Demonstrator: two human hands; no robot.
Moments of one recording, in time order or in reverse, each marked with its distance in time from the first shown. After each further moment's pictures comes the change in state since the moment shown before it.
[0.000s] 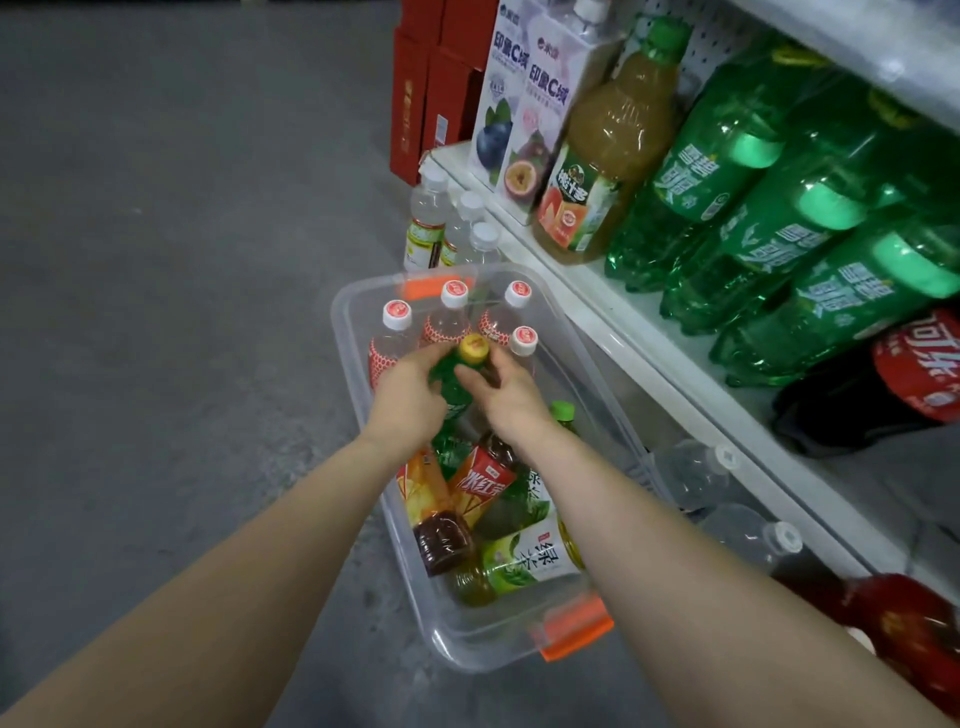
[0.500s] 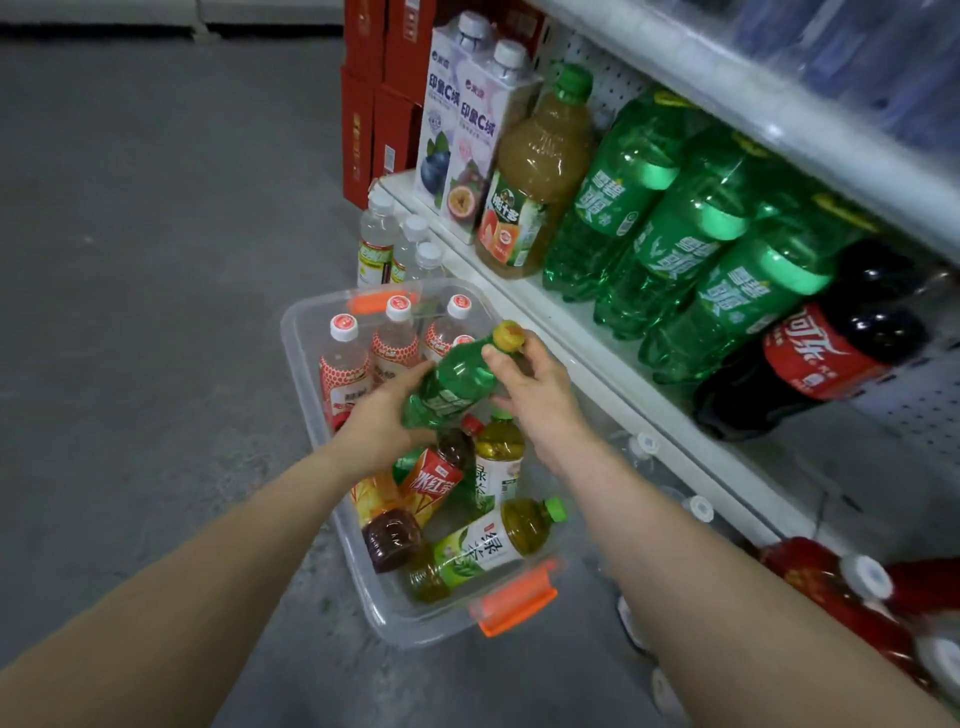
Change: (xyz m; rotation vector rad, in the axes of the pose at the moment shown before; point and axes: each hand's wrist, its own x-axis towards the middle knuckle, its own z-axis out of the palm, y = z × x) left_hand -0.022 0.011 0.004 -0.005 -0.297 0.062; right_hand -0.049 -0.007 -0.074 0.299 0.166 -0.038
